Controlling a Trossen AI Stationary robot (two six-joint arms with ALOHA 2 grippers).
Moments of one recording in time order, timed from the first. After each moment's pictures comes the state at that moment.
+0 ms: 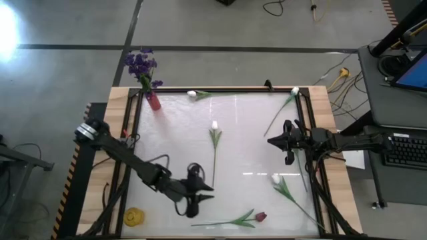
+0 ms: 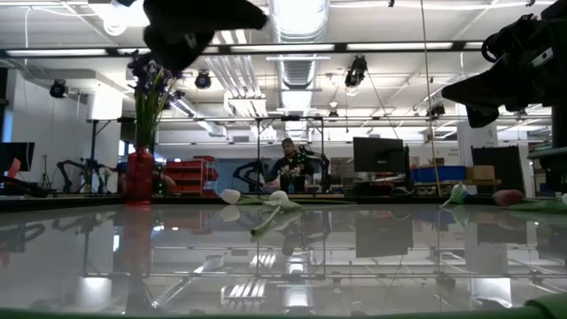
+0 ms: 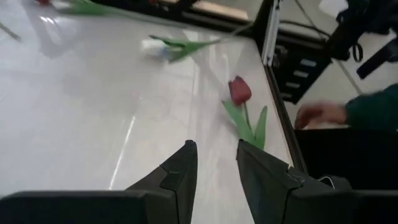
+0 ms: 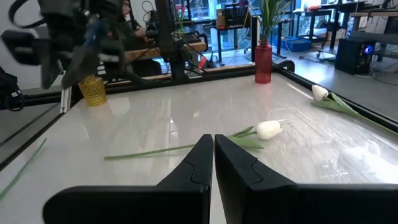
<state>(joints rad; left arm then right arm) -0.57 1.65 0.96 0.20 -0.40 -0.50 0.01 0.15 0.01 0.06 0.08 0.10</state>
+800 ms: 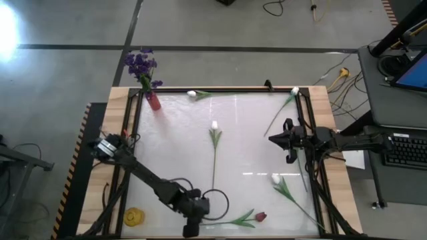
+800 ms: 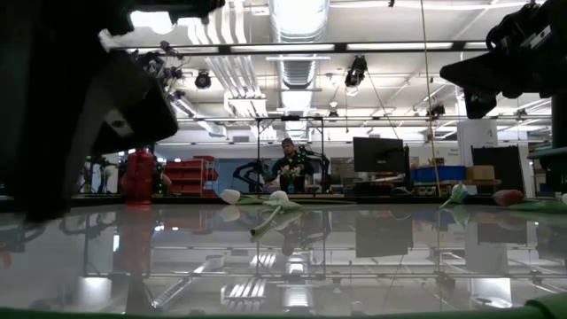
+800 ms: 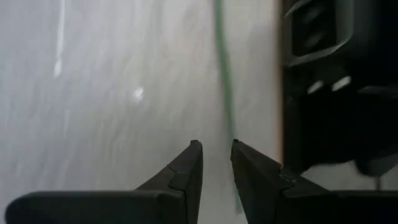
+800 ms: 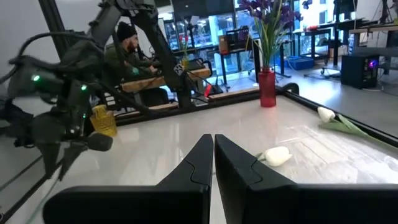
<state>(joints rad) -0.62 1.97 1.29 -0.32 0.07 -0.72 0.01 0.15 0.01 0.17 0.08 0.16</state>
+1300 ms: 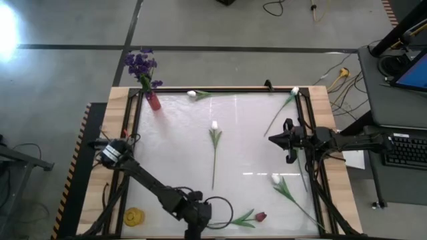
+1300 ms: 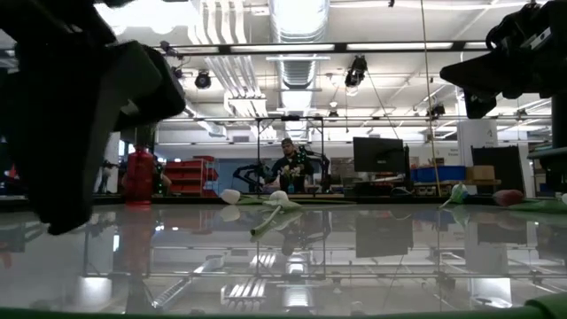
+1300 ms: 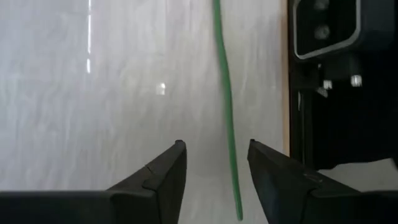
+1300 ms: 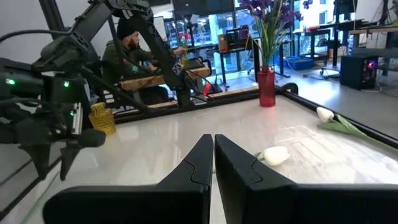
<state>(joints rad) -0.65 2.04 1.45 -0.49 -0.01 -0.68 0.01 0.15 0.01 0.17 0.08 0.14</state>
